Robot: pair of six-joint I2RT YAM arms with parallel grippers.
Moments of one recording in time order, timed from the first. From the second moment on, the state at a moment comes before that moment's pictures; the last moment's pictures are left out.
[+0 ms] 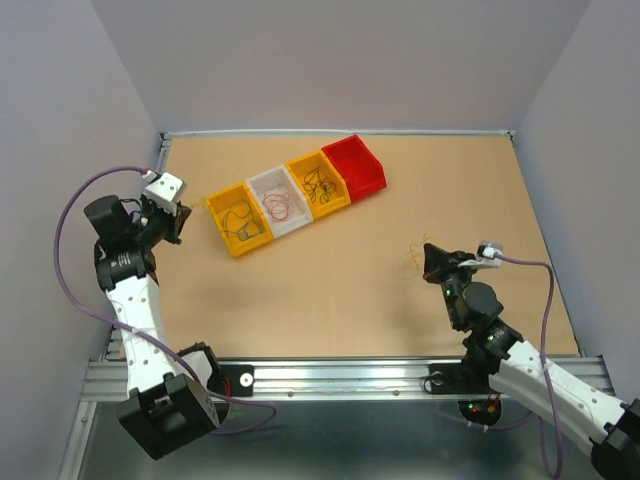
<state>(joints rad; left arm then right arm) 0.44 0.92 0.89 -0.36 0.76 0.49 0.70 0.48 0.13 0.38 0.65 0.53</state>
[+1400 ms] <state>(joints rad) 0.28 1.02 0.80 -0.40 1.11 0.69 0.44 1.86 1.36 0.52 0.17 0.34</state>
